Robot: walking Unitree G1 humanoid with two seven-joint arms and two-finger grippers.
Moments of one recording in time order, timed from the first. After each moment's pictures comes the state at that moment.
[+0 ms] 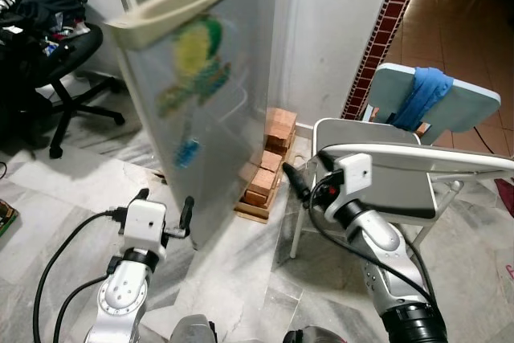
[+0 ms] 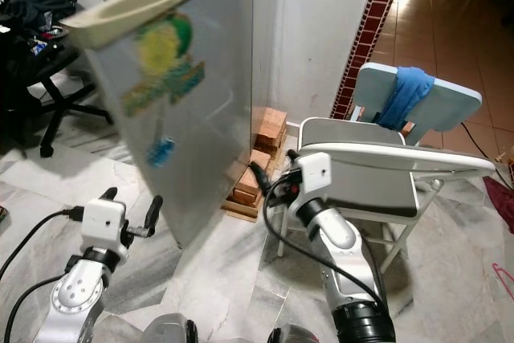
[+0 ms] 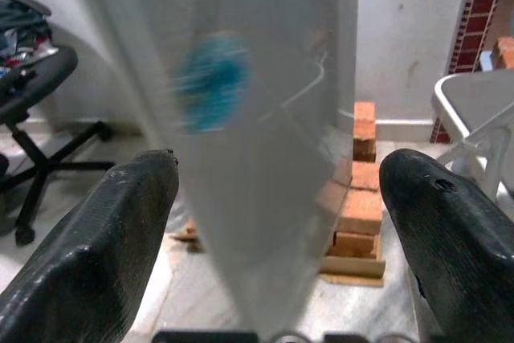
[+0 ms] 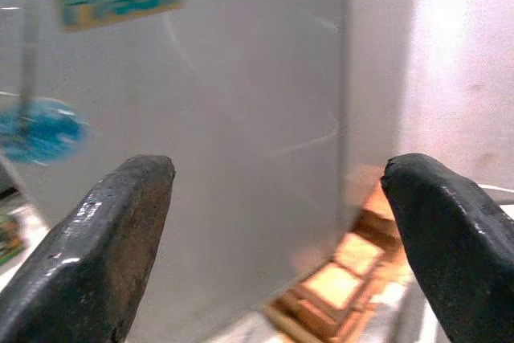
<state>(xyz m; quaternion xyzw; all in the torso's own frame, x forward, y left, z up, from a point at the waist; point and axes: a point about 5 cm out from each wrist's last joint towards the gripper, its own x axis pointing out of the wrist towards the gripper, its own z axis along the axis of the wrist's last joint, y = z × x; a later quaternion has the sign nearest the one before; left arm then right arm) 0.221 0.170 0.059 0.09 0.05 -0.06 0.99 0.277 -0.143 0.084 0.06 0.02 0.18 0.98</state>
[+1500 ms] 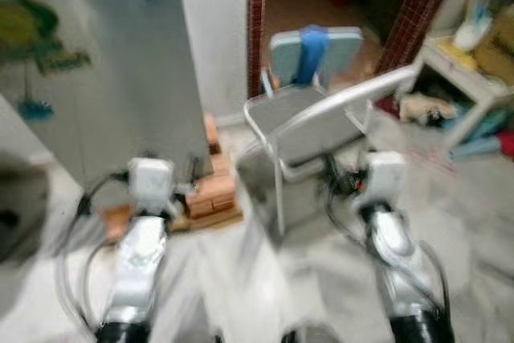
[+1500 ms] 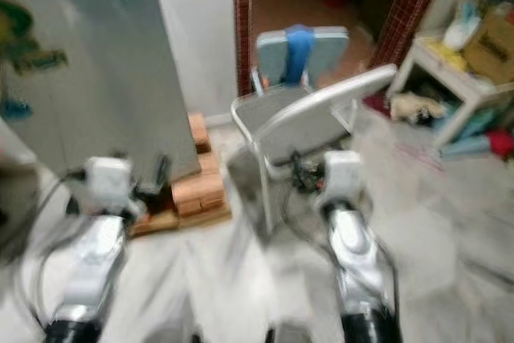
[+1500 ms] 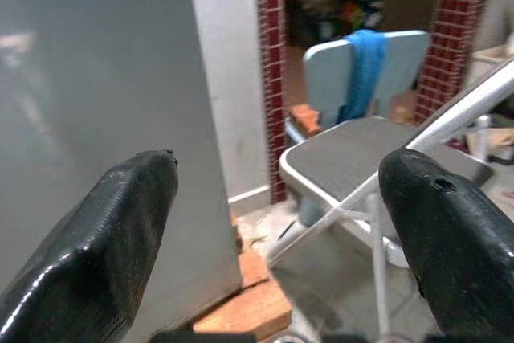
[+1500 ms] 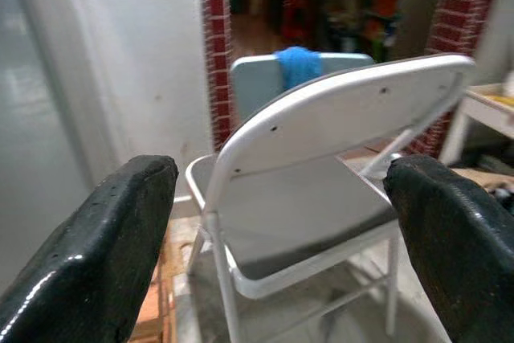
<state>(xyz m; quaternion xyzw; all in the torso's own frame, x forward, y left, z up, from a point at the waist) 0.262 0.147 0.077 0.03 0.00 -0.06 1.00 0.270 -0.167 0.081 0.01 -0.01 0.04 1.00</state>
